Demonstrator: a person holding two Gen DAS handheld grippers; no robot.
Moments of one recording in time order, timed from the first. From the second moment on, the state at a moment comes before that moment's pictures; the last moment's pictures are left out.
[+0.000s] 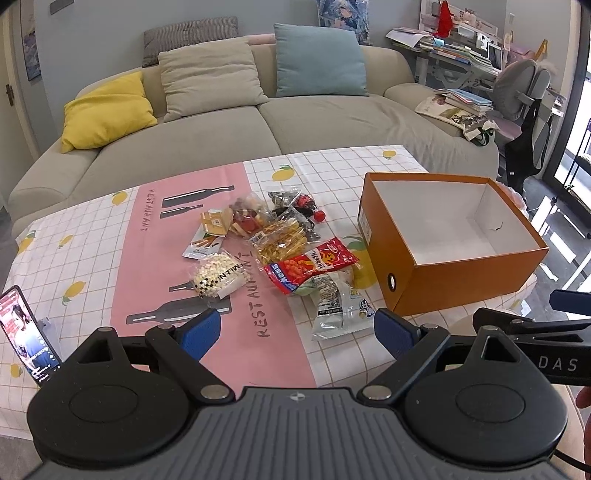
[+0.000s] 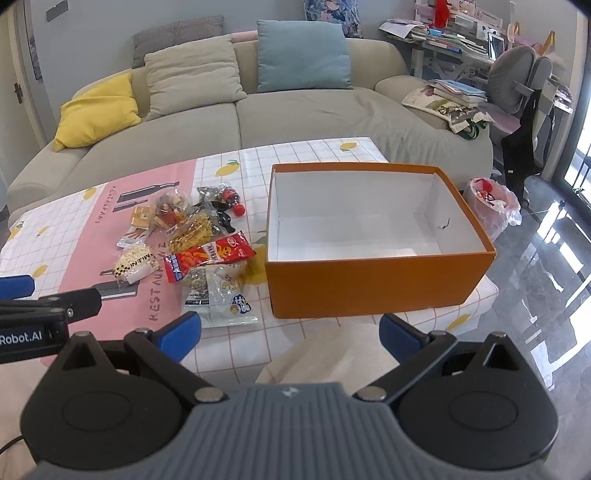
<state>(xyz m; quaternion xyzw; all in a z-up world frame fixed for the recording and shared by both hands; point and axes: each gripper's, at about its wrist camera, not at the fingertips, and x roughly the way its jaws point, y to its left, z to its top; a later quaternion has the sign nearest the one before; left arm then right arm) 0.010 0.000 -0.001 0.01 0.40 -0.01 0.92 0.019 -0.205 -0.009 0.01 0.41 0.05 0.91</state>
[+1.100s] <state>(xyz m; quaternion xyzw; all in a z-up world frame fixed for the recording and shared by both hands) 0.008 0.002 -0.004 0.01 0.41 -0.01 0.91 0.017 -0.199 -0.009 0.01 0.41 0.05 0.91</state>
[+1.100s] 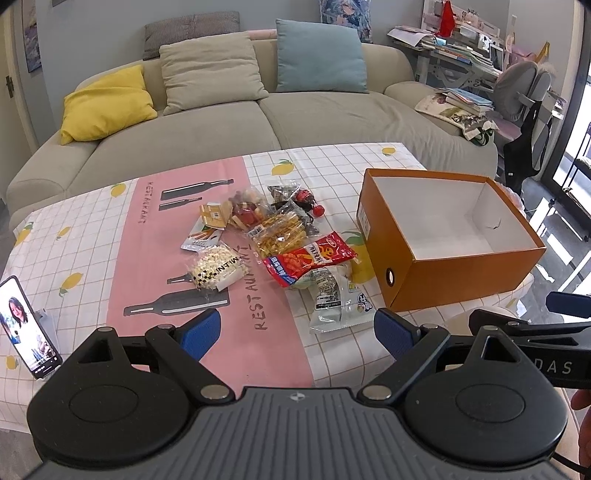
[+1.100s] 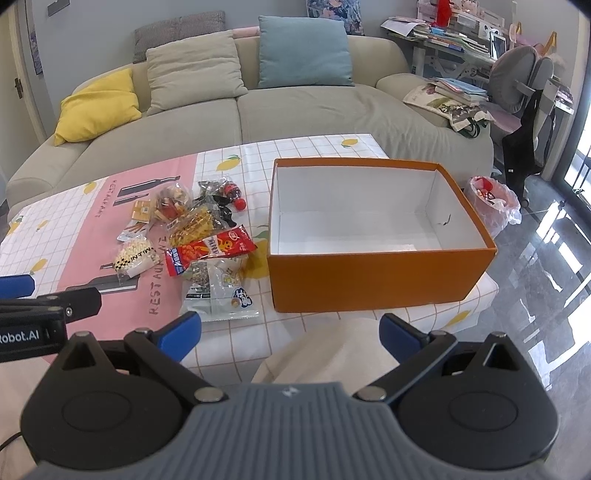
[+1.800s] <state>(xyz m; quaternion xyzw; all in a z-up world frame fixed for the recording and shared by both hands) 0.011 0.024 -0.010 -0.04 0.41 -0.02 0.91 0.016 -0.195 -0.011 0.00 0.38 0.08 0.92</state>
